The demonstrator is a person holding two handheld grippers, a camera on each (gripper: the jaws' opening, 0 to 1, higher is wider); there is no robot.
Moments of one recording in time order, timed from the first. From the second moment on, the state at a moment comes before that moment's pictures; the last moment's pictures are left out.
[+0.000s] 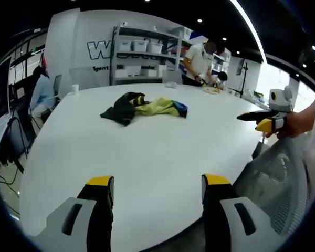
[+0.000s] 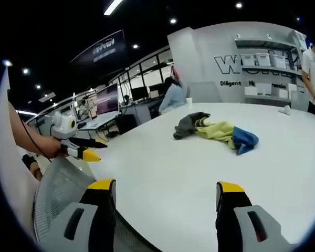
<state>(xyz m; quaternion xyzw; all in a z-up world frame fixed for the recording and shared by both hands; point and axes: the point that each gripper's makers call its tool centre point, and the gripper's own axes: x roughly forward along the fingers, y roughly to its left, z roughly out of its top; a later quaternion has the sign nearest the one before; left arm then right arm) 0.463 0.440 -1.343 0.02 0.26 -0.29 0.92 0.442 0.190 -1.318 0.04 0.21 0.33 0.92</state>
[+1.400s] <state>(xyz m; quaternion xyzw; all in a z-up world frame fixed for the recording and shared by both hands) 0.533 0.410 -1.322 0.01 0.25 -0.35 0.90 0.517 0.191 -1.320 -0.03 0.22 0.36 0.91</state>
